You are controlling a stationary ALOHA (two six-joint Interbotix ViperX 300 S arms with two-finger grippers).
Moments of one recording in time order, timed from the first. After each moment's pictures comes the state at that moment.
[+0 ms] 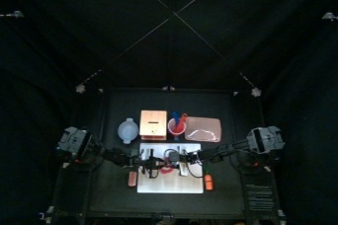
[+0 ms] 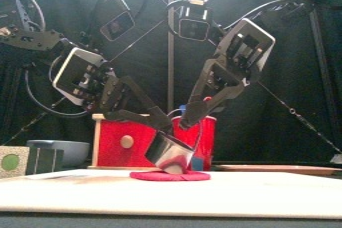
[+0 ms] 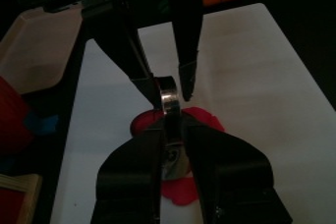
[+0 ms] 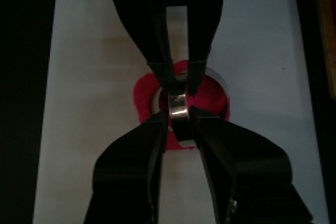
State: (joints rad) left arm -0.26 0.21 0.84 -0.45 -0.68 0.45; right arm 0.12 0.08 0.64 -0.17 0.02 0.29
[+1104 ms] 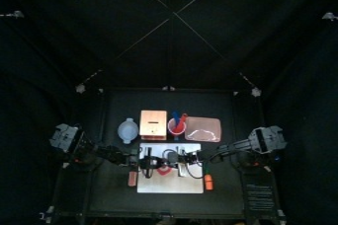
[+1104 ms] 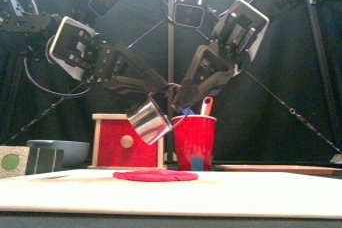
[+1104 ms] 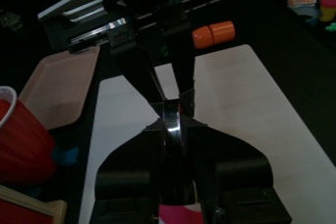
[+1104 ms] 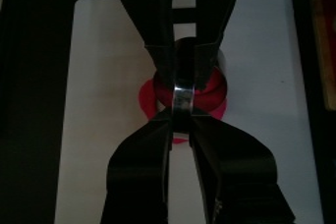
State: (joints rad) left arm -0.30 0.09 0.89 -0.38 -0.75 0.44; right arm 0.12 0.04 0.60 -0.17 0.16 0.29
